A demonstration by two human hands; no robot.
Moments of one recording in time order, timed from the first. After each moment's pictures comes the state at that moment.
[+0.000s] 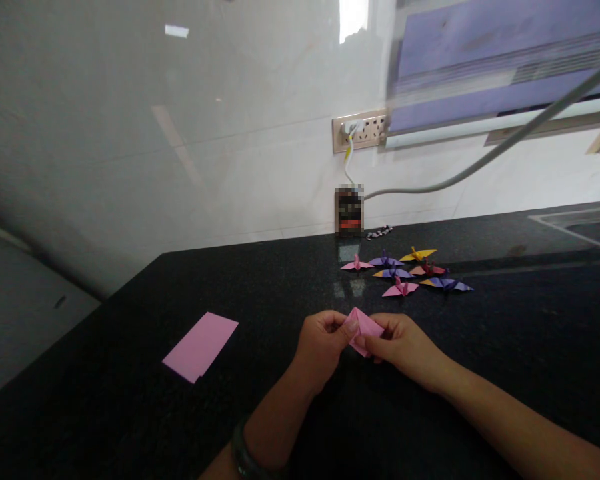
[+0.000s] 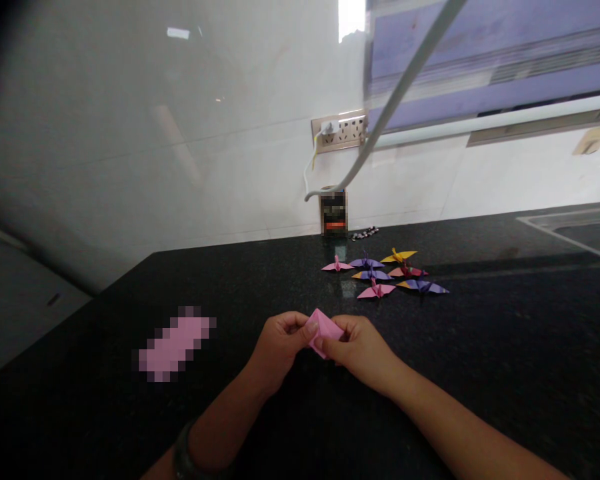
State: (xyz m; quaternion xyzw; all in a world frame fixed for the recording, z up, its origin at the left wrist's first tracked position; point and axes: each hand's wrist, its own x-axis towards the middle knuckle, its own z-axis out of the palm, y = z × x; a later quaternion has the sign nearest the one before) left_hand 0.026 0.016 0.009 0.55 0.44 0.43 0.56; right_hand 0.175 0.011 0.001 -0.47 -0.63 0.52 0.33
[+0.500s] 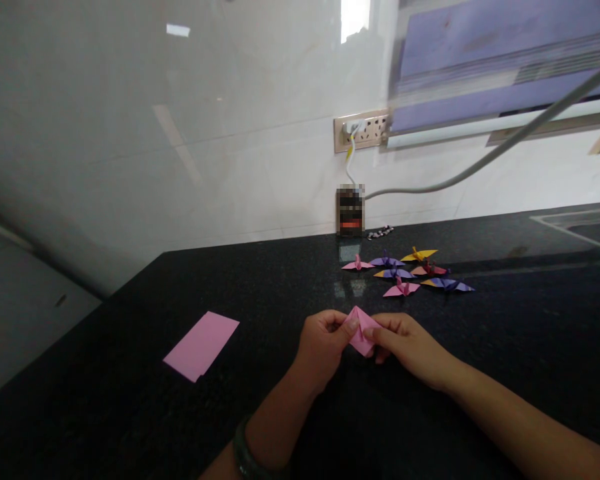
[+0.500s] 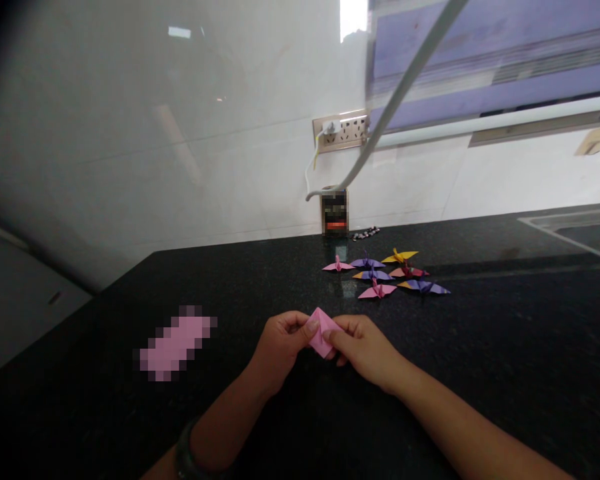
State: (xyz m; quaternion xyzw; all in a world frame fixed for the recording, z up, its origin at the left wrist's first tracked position) left_hand 0.027 0.016 0.012 0.55 0.46 0.44 0.54; right_hand 0.179 0.010 0.011 -0.43 -0.60 0.58 0.34
